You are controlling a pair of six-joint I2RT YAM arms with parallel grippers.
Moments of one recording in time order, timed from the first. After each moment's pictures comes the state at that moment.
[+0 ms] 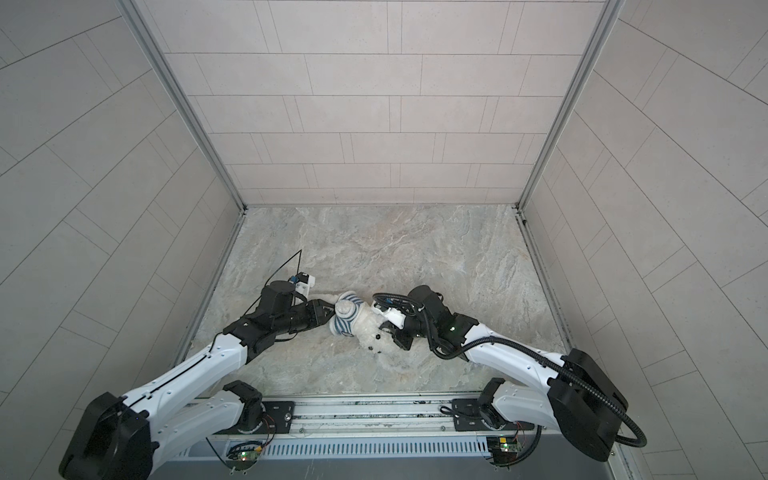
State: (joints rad) left arm -0.46 1.02 0.46 -0.12 0.39 -0.76; right arm 0.75 1.16 0.56 -0.04 -0.38 -0.20
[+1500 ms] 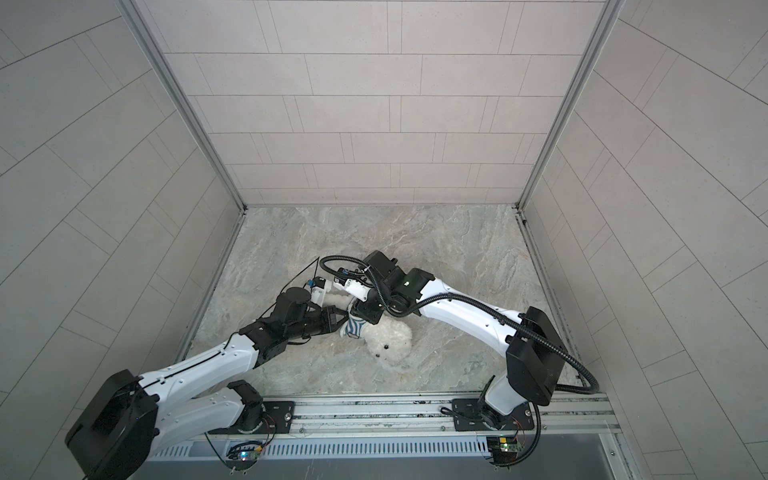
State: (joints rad) left arm -0.61 1.08 0.42 0.04 0.34 -0.77; right arm 0.85 1.55 1.24 -0.59 -0.25 -0.19
